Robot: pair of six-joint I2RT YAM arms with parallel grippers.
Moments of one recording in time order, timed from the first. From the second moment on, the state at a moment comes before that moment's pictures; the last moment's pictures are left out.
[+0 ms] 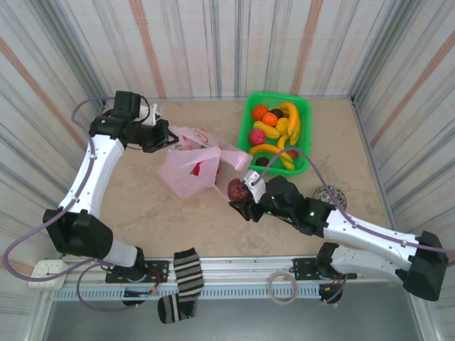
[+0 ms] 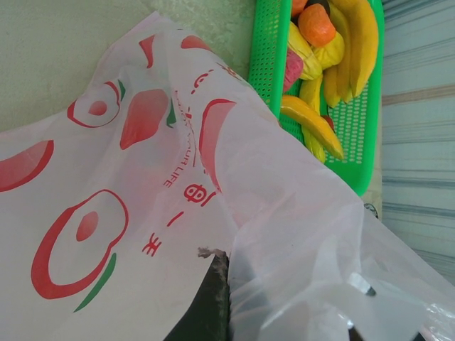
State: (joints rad) left arm -0.14 1.46 1.51 -1.00 0.55 -0.40; right arm 0.98 0.99 0.65 -0.14 -0.03 0.13
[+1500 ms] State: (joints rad) left arm -0.18 1.50 1.53 -1.02 0.62 -0.37; right arm 1.15 1.44 0.92 0.14 0.14 -0.03
